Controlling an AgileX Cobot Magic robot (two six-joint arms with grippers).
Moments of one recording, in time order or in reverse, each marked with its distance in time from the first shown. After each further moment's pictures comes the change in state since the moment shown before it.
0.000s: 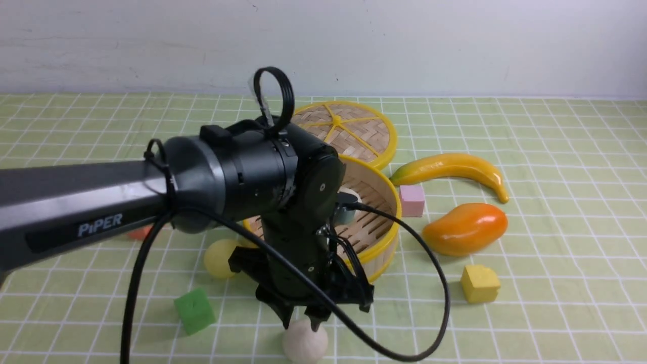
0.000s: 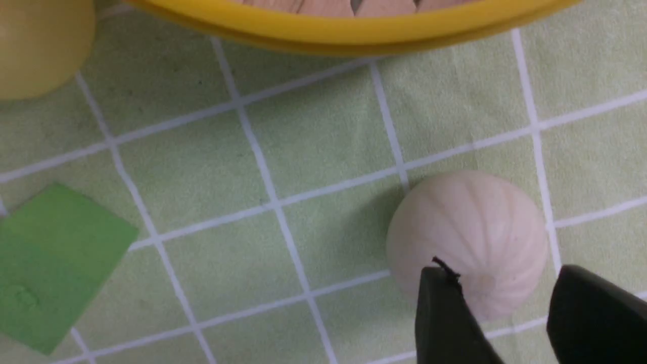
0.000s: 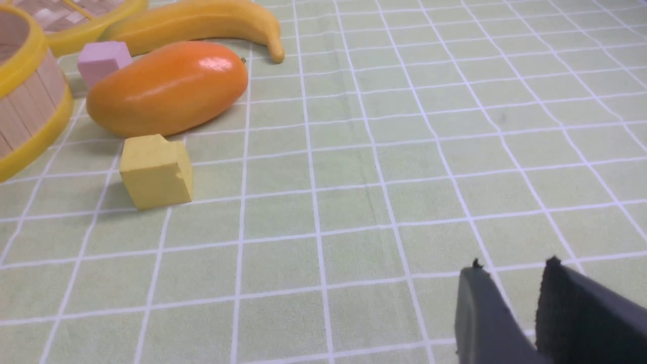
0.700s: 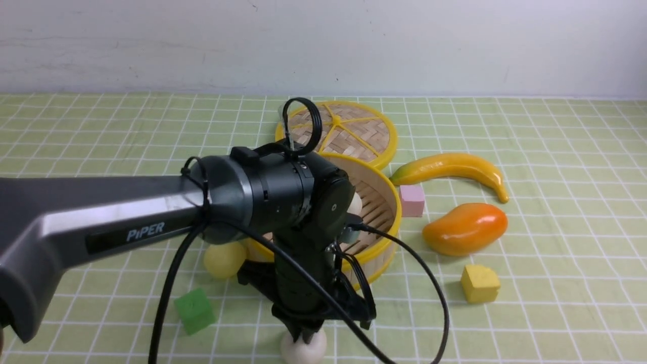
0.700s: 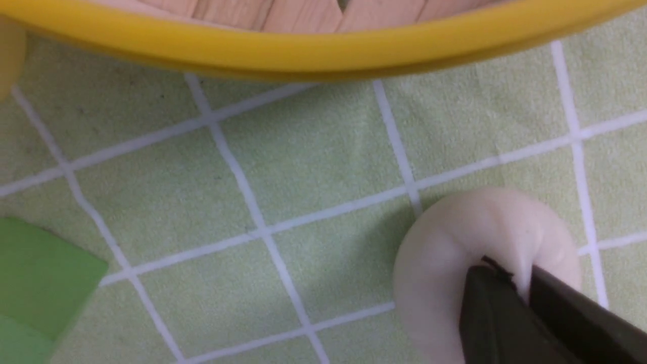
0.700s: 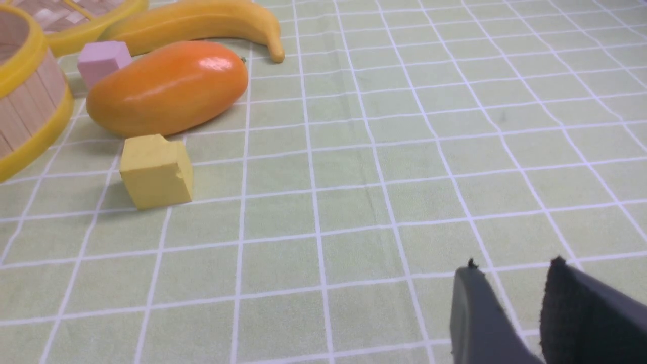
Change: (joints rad) right arm 0.000 0.000 0.000 0.000 0.000 0.000; left arm 0.000 0.070 -0.002 -0.004 -0.003 0.041
